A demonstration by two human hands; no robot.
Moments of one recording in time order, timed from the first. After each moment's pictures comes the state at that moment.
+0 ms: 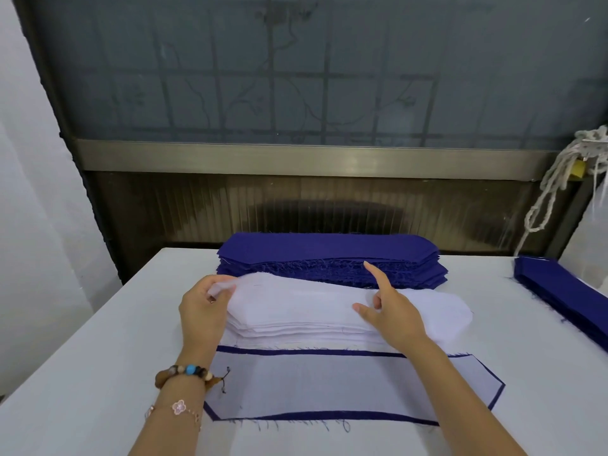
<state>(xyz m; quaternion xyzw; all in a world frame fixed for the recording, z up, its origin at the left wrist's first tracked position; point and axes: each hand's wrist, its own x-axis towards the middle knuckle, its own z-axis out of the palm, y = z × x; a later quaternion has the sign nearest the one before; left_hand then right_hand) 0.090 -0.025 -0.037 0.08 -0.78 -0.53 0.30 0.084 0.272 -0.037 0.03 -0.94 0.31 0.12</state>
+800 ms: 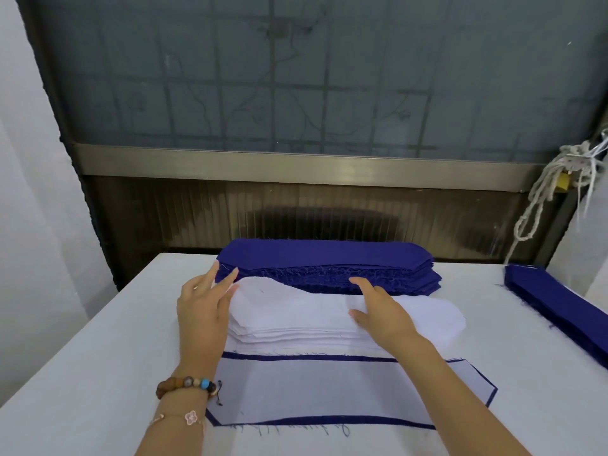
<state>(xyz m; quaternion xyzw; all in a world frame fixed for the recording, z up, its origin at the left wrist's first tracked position) 0.098 -0.026 -0.031 0.02 -0.88 -0.31 0.36 0.086 0.257 -0.017 0.05 -0.98 0.19 0.08</state>
